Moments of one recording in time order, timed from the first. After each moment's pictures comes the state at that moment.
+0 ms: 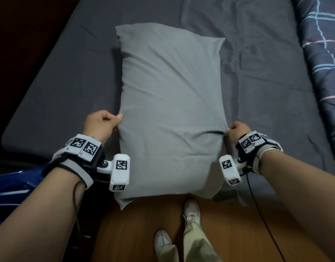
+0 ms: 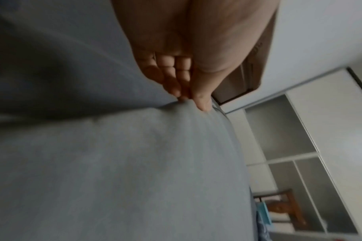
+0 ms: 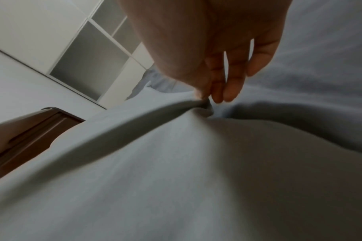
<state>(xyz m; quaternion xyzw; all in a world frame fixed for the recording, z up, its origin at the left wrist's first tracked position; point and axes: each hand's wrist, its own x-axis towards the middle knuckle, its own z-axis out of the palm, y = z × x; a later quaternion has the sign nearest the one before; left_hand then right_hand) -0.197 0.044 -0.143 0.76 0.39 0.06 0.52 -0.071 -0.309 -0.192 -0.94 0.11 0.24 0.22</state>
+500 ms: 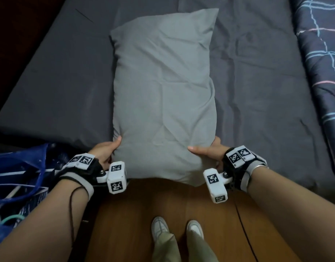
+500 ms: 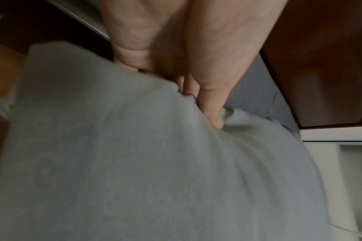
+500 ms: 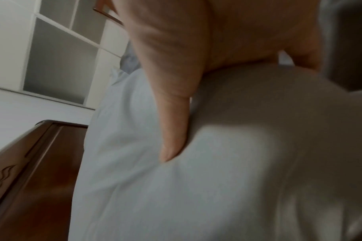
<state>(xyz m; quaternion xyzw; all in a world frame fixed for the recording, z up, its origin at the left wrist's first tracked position) -0.289 0.013 -0.185 0.54 0.51 -0.21 0.64 -0.188 -0.291 -0.200 -0.78 0.21 0.43 0.40</state>
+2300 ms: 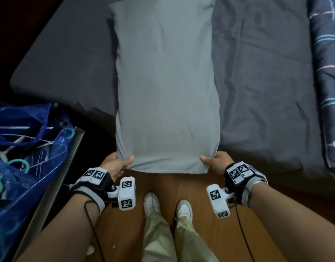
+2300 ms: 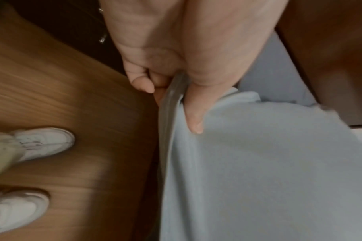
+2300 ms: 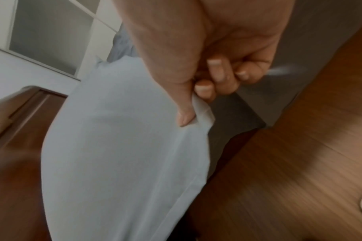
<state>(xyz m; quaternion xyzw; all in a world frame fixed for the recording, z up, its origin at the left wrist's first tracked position) -0.412 -0.108 -0.205 0.56 0.54 -0.18 0.60 -0.283 -0.392 -0.237 -0.80 0.15 0.41 0.40</state>
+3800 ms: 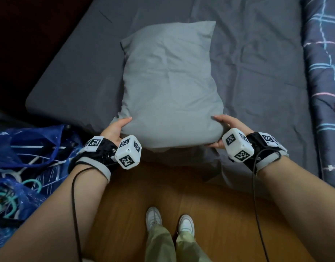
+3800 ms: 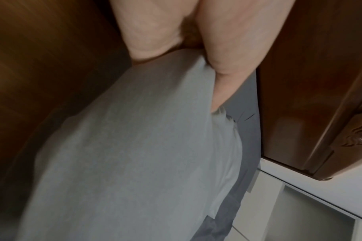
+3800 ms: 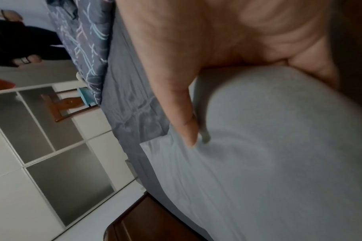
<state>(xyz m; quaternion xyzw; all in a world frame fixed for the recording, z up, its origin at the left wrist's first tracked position) -0.293 -0.054 -0.092 0.44 0.51 -0.10 0.73 -0.154 -0.334 -0.108 -0.54 0.24 0.50 0.63</state>
